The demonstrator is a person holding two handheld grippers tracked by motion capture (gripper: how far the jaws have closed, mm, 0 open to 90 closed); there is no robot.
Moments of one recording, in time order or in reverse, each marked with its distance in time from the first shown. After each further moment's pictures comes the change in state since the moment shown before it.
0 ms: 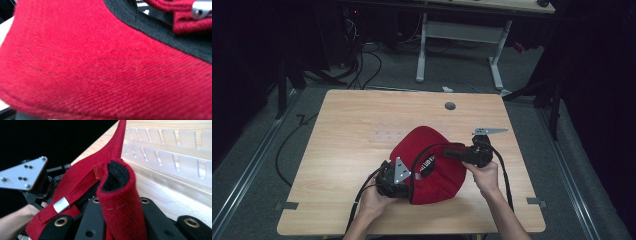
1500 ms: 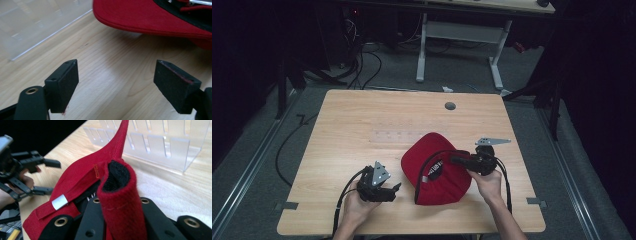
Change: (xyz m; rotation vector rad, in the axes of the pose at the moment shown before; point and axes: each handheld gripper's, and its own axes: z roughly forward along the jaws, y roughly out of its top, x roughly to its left) left arm 0.038 -0.015 -0.031 0.011 0.040 -0.124; right arm -0.018 -0.034 -0.002 0.009 -0.150 -0.033
